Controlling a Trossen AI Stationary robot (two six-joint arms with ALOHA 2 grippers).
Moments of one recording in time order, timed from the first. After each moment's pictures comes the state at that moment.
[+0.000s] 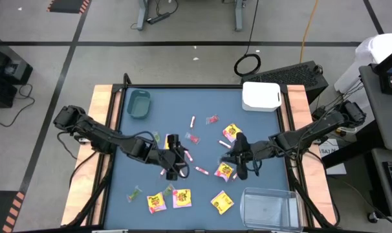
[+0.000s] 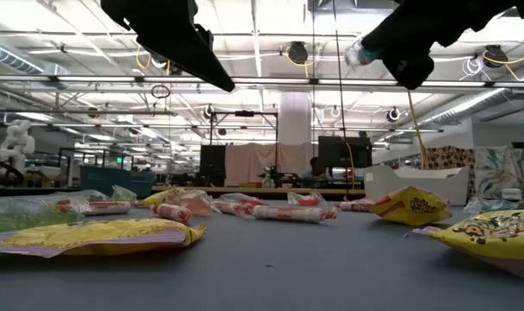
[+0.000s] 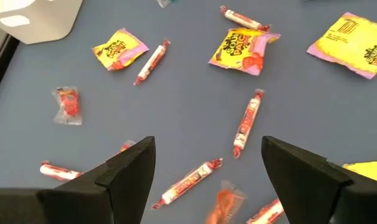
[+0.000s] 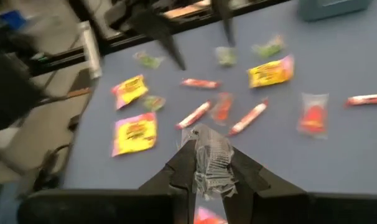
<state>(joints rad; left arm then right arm) -0.33 1.50 0.99 -0.27 -0.36 -0.07 0.35 1.17 0.65 0.06 0.28 0.48</state>
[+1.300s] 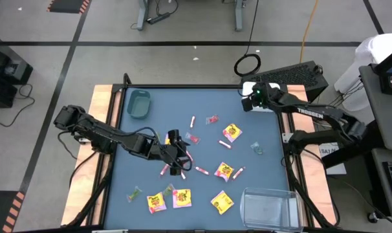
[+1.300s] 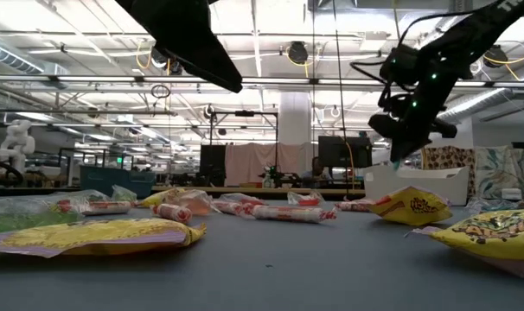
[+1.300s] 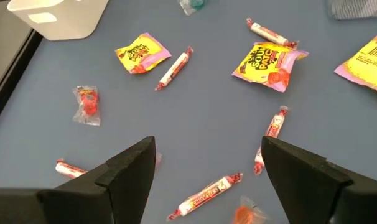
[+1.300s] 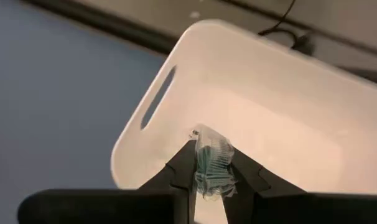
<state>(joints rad) -0.28 1.50 0.99 -0.23 -0.38 -0.11 -0.74 1.20 0.65 -0.35 0.32 0.35</state>
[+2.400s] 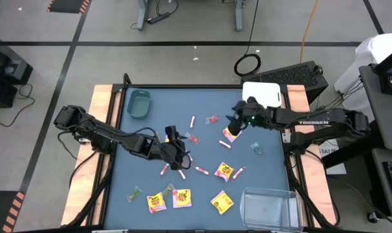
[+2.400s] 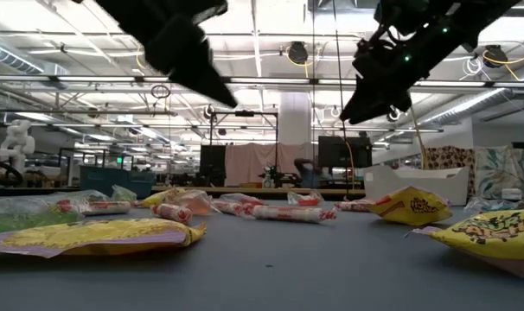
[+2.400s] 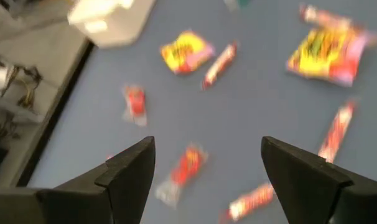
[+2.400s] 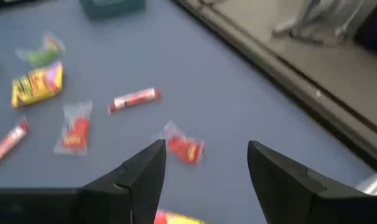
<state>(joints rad) -0.27 1.50 0.93 -0.20 -0.54 -0.03 -0.21 1.15 0.69 -0.19 0.34 0.25</state>
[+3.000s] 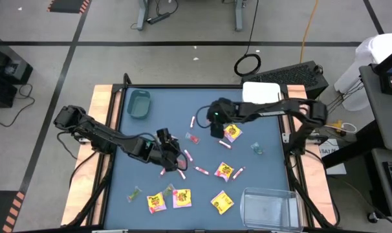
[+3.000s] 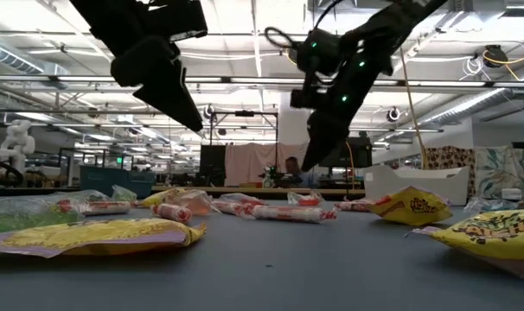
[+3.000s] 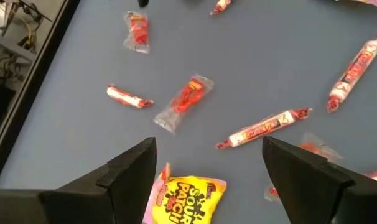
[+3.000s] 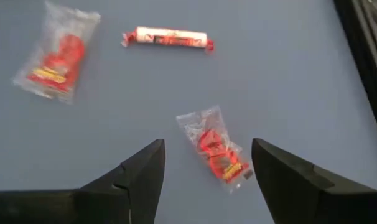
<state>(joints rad) -0.32 1.50 0.93 -0.44 -0.58 -0.27 -0.27 1.72 1.07 -0.33 0.17 -0.12</state>
